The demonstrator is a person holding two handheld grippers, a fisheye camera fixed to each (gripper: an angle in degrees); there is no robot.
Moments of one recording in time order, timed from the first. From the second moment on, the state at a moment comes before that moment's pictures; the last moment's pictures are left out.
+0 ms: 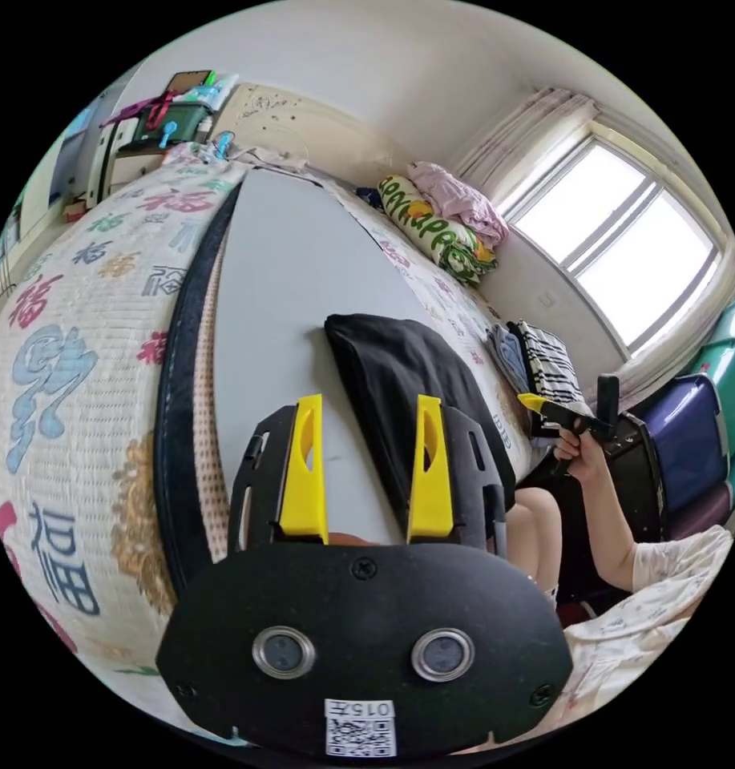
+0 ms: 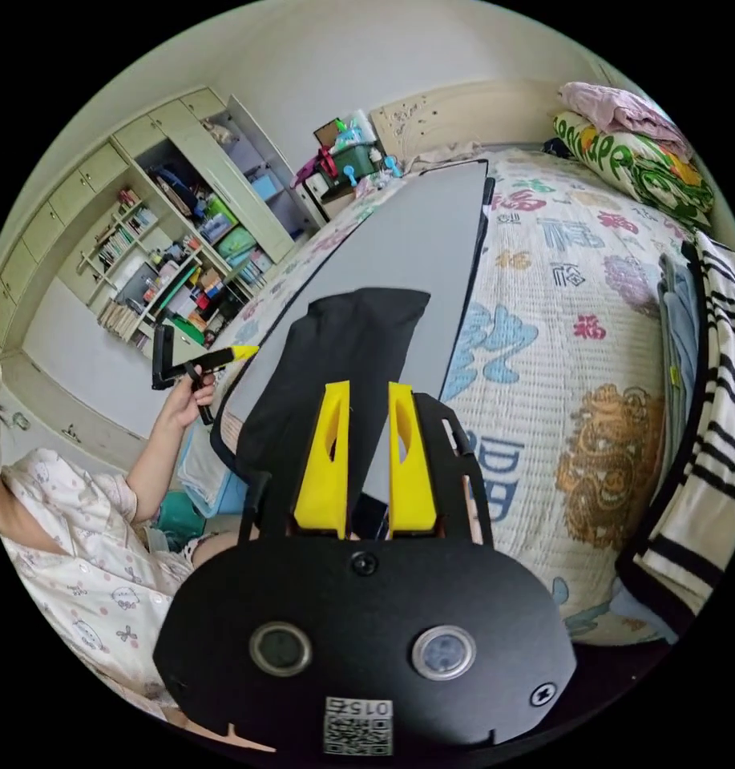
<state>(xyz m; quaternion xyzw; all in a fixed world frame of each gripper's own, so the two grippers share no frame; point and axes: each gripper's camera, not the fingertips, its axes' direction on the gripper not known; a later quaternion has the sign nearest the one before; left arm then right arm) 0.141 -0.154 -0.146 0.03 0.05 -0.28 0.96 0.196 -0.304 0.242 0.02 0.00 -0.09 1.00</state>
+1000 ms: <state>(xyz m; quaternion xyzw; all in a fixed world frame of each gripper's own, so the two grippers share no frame) 0.196 -0.068 -0.135 0.16 0.11 -0.23 0.95 0.356 -0.260 0.310 0.06 -0.07 -0.11 0.99</state>
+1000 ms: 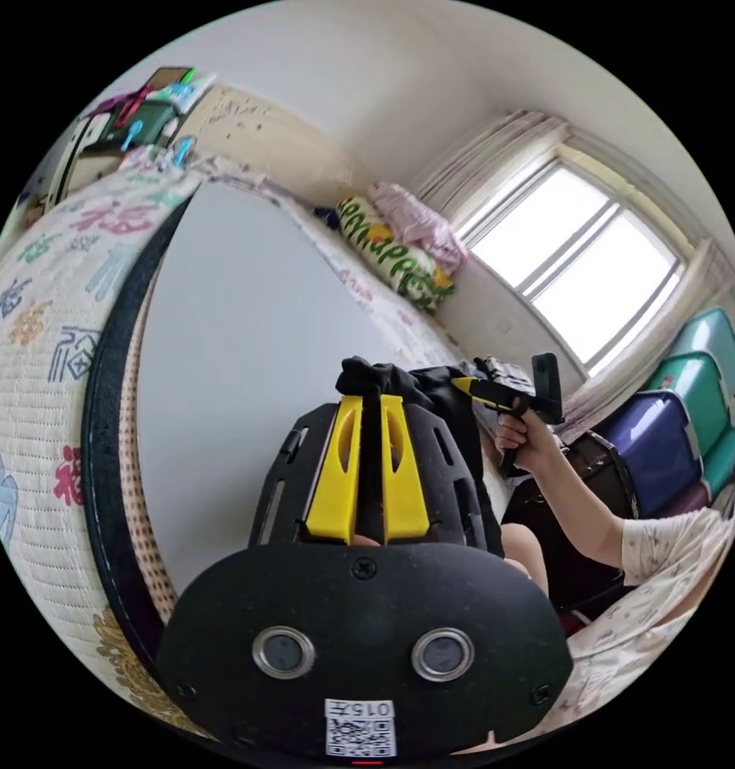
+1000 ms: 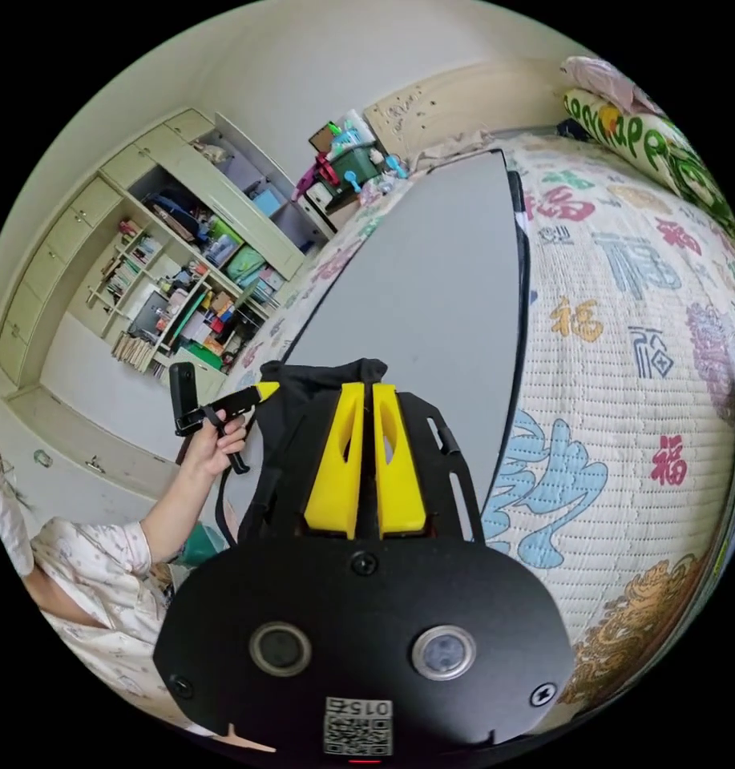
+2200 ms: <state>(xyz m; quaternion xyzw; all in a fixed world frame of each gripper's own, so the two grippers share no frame) 0.579 0.404 -0.543 0.31 -0.46 -0.18 0.81 0.080 0.449 0.476 -0.04 -0.33 -0.49 0.81</state>
